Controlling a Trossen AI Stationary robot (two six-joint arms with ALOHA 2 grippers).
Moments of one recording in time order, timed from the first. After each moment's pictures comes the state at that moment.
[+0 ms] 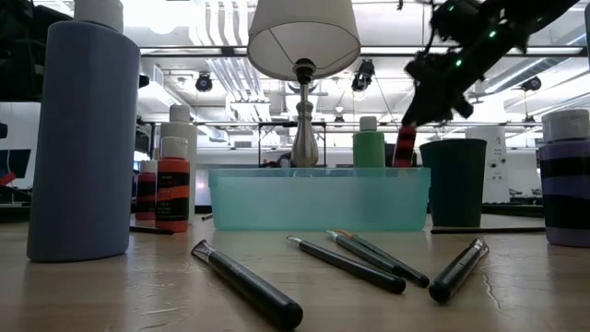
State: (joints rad) left arm 0.07 0.00 0.01 0.02 0.00 0.25; right arm -0.57 1.00 0.70 -0.32 0.13 0.27
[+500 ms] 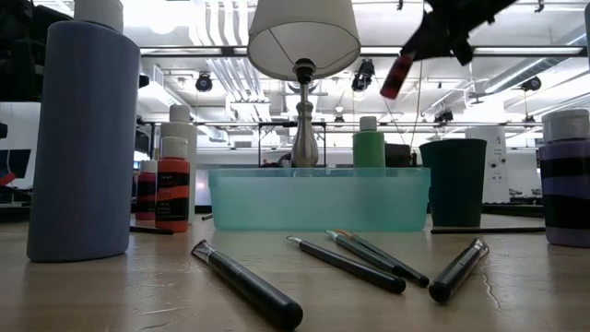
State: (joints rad) left arm 0.07 0.00 0.01 0.02 0.00 0.25; right arm -0.49 0.87 0.93 -0.43 0.13 0.27
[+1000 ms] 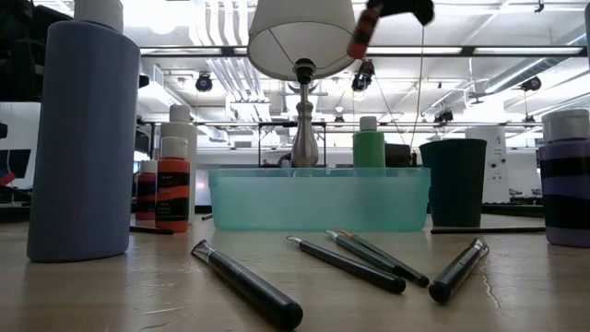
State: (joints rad) left arm 0.07 0.00 0.01 0.02 0.00 0.25; right arm -0.23 1.17 1.36 -0.65 0.13 0.23
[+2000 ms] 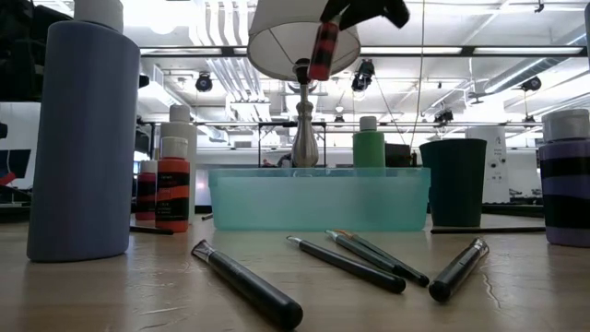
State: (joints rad) left arm 0.07 0.00 0.01 0.02 0.00 0.25; right arm 0.08 1.50 1.50 -0.71 0.52 0.62
